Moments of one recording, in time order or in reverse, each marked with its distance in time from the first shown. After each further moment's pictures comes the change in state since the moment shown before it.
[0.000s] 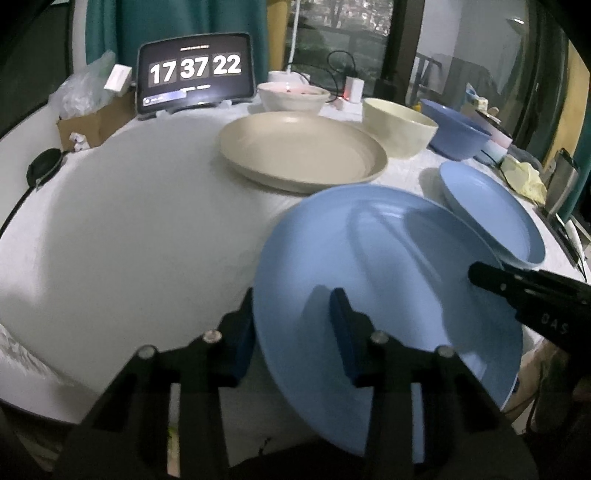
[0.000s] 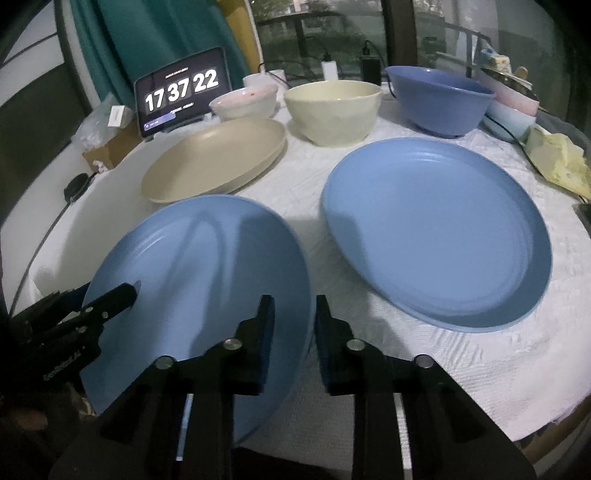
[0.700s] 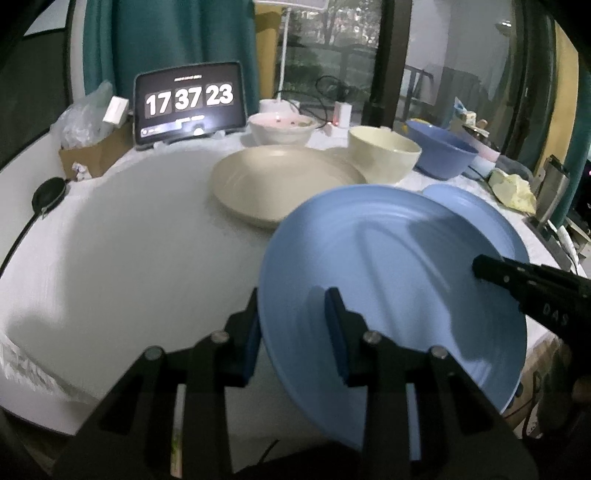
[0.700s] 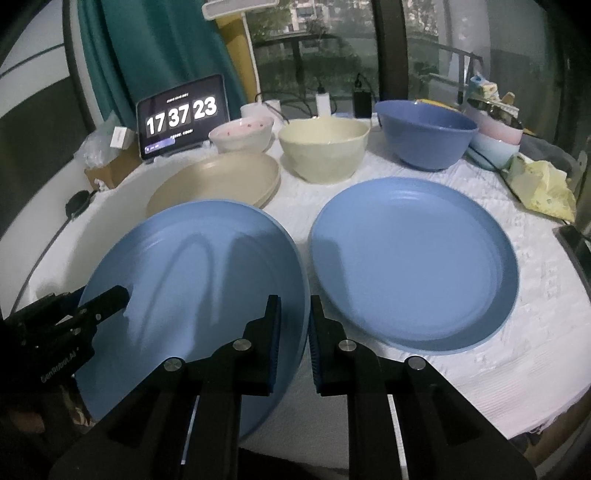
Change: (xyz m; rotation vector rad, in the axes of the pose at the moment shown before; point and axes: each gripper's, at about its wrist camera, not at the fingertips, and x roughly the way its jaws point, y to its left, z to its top) left arm -0.024 -0.012 0.018 0.028 -0.076 -0.011; right arm -0.032 -0.008 0.014 0.004 -0.095 -0.025
